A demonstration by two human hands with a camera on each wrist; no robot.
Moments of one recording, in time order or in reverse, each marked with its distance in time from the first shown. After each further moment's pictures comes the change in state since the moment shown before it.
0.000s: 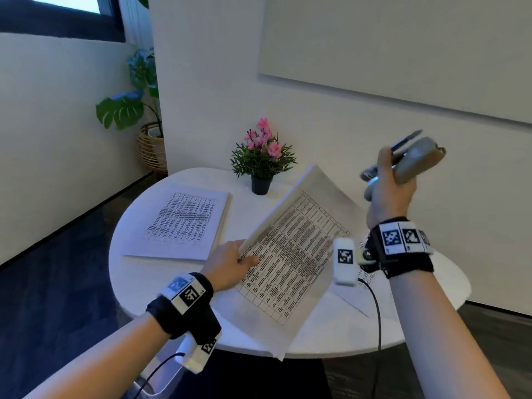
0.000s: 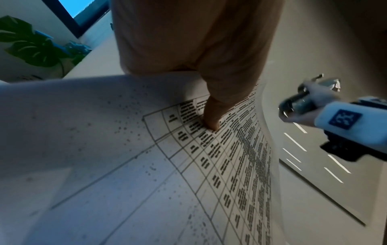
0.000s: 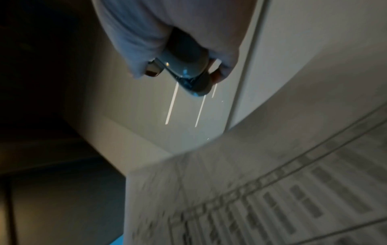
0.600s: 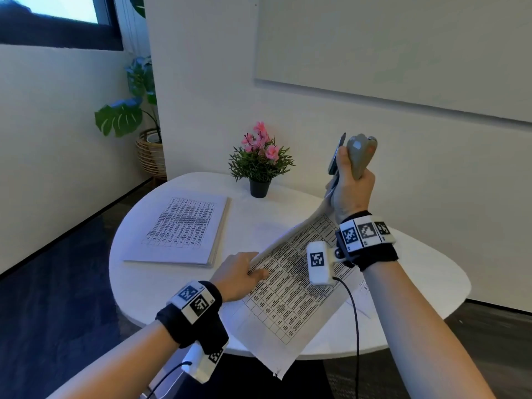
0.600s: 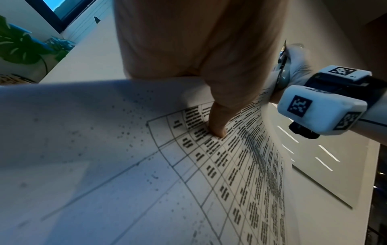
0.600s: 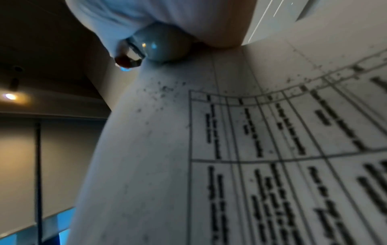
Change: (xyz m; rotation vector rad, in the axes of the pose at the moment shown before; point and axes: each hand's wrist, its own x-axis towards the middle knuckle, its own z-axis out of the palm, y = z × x) left_hand -0.005 0.007 0.016 0.049 -0.088 0.069; right_hand -0.030 0.008 0.036 -0.121 -0.166 -0.063
